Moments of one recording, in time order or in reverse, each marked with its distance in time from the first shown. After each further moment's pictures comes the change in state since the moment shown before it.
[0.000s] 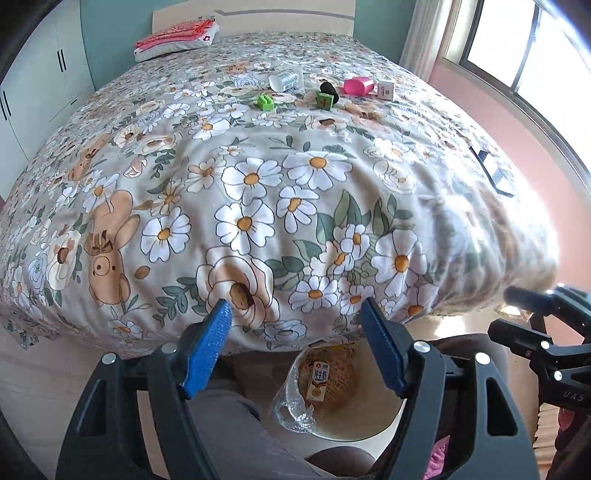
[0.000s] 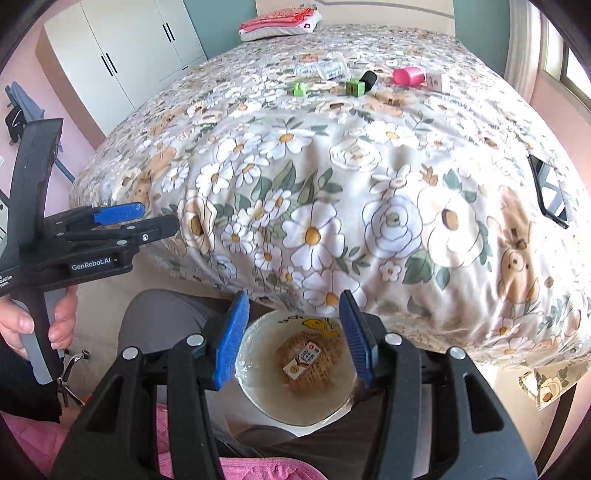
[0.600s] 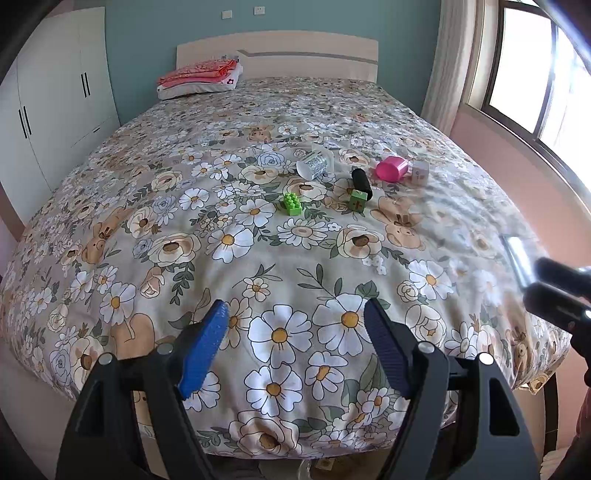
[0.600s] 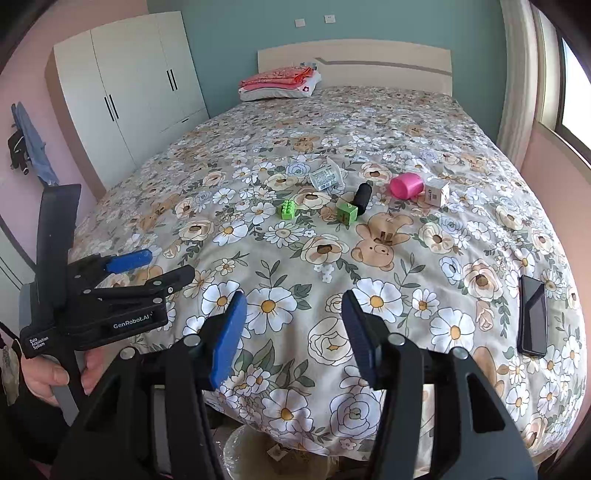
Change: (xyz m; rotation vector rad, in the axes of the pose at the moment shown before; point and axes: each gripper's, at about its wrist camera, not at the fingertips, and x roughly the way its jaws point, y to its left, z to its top) left arm 0.015 0.013 0.137 -0.042 -0.156 0.084; right arm -0.015 -0.015 0.171 -0.030 -0.206 -0.035
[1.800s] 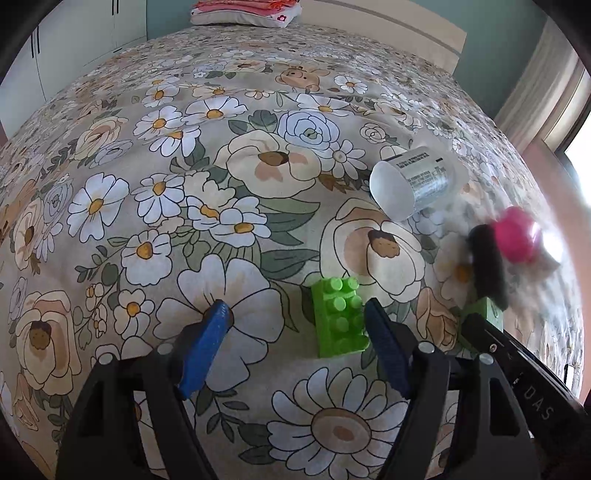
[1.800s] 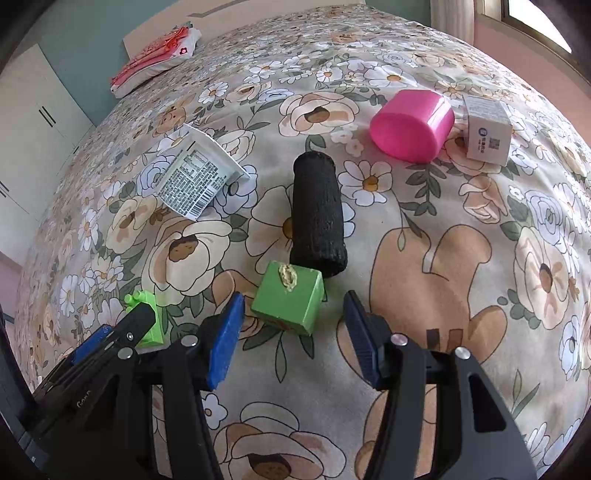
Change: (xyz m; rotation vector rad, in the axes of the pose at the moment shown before) left arm 0.285 0.037 0.121 -0.272 0.165 0.031; right arm 0.334 -0.107 0.111 0.411 0.191 -0.191
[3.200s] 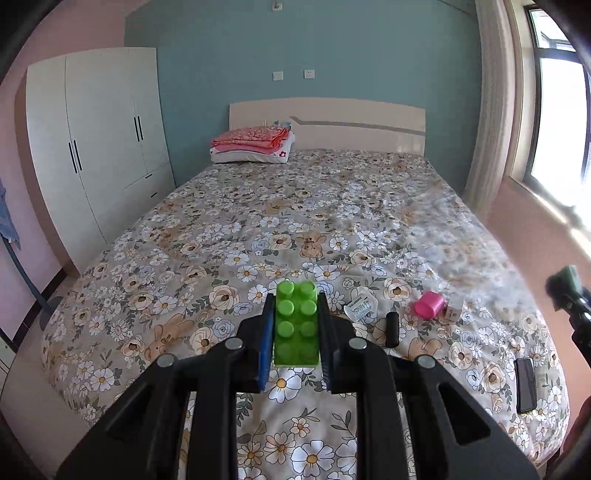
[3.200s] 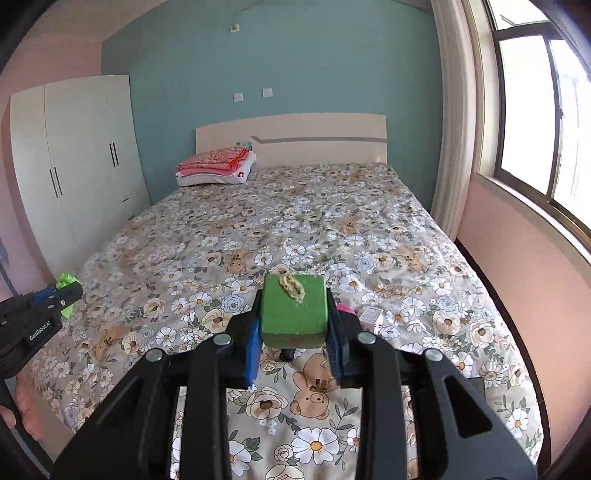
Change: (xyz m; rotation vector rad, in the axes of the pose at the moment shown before) left arm -0.398 -0.017 -0.005 0.165 -0.429 0.129; right arm -0.416 0.011 -0.022 -0.268 -0.524 0.009
